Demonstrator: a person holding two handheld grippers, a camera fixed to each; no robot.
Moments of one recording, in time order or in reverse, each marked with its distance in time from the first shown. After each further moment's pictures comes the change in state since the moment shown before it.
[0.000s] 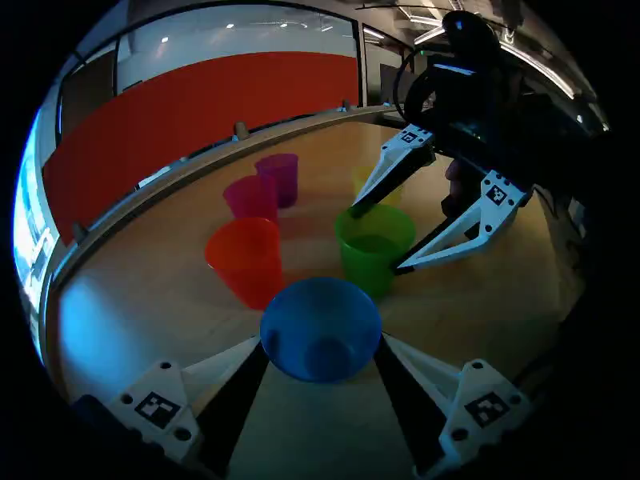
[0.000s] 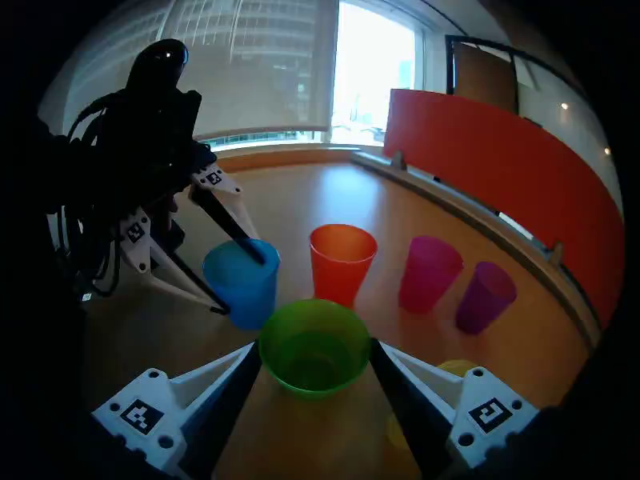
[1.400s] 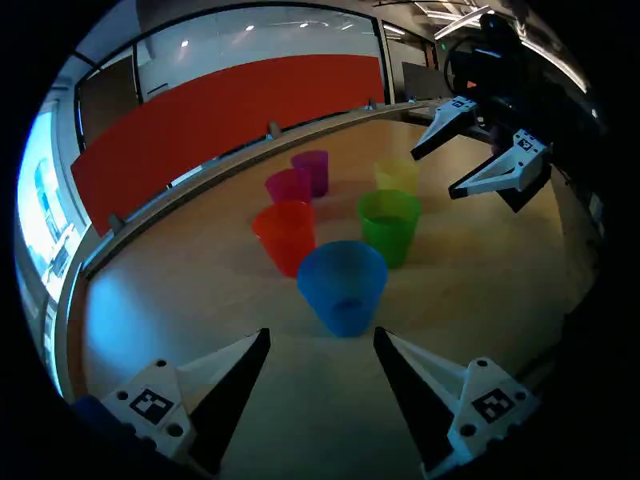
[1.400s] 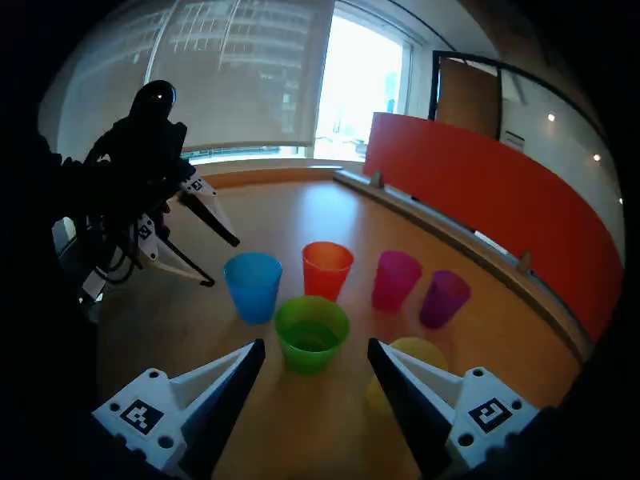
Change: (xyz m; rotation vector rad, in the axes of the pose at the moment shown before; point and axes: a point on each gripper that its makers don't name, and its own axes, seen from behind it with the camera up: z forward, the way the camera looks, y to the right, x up) left arm -0.021 -0.014 -0.058 0.161 -0.006 -0.007; right arm 0.019 -0.003 -0.078 -0.107 0.066 -0.011
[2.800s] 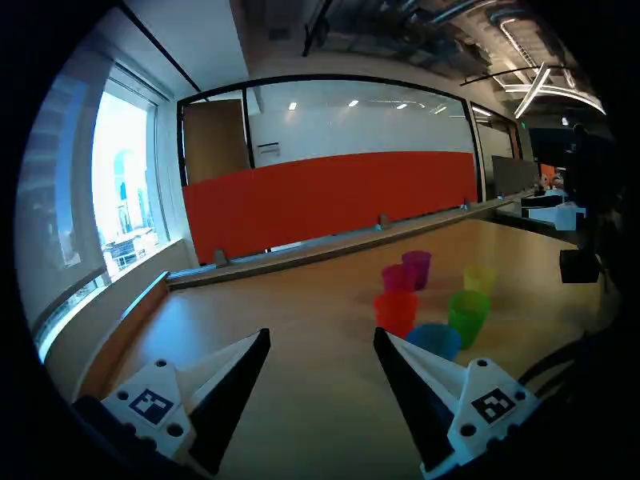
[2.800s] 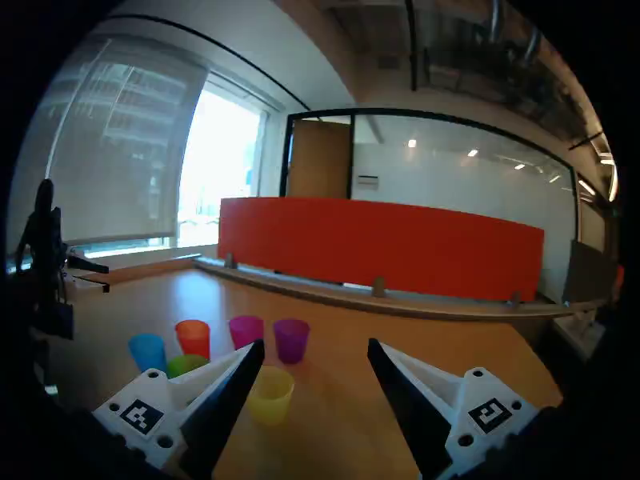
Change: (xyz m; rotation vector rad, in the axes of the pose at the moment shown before) left arm 0.037 -0.096 -0.103 0.413 0.381 -0.207; right arm 0.025 0.112 -0.118 -0.599 0.347 0.237
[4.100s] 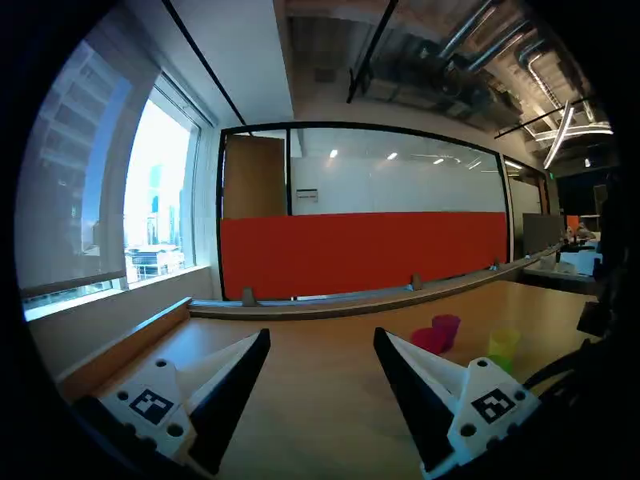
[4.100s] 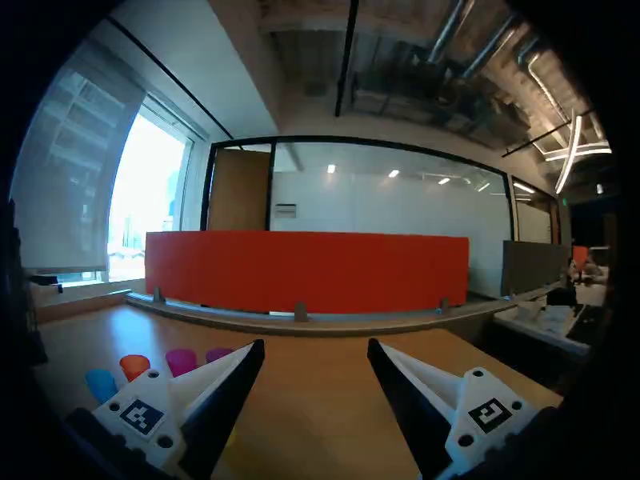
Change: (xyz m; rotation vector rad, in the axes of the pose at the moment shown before) left arm 0.048 -0.030 0.011 0.133 0.216 -0.123; right arm 0.024 0.058 -0.031 -0.337 0.118 0.060
